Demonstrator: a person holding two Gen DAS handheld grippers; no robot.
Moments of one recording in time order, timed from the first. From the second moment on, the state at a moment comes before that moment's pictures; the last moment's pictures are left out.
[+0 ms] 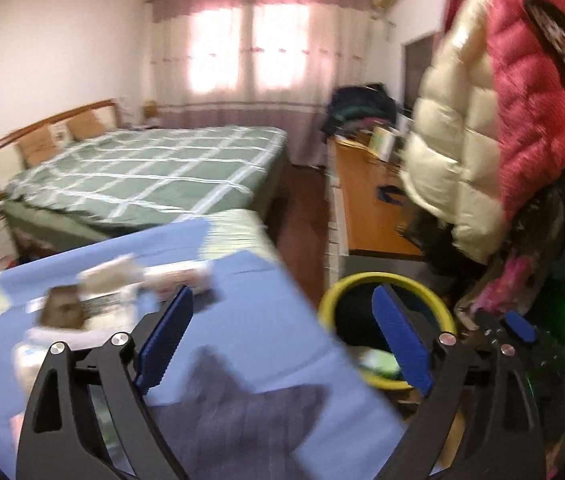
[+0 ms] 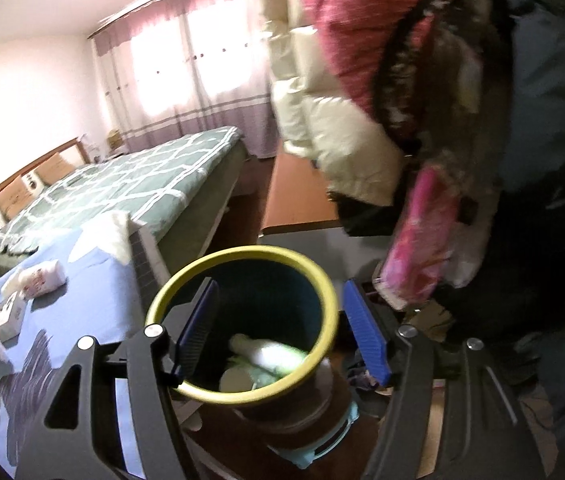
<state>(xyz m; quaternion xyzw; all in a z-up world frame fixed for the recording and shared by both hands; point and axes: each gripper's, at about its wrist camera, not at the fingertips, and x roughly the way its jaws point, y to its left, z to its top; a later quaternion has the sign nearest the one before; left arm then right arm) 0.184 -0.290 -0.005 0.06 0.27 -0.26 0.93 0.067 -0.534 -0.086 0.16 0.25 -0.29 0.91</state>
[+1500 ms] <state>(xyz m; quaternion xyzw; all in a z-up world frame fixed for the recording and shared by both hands) 0.183 0.012 -0.072 -0.04 0.30 -0.02 0.95 0.265 -0.257 -0.092 0.05 0.36 0.06 0.93</state>
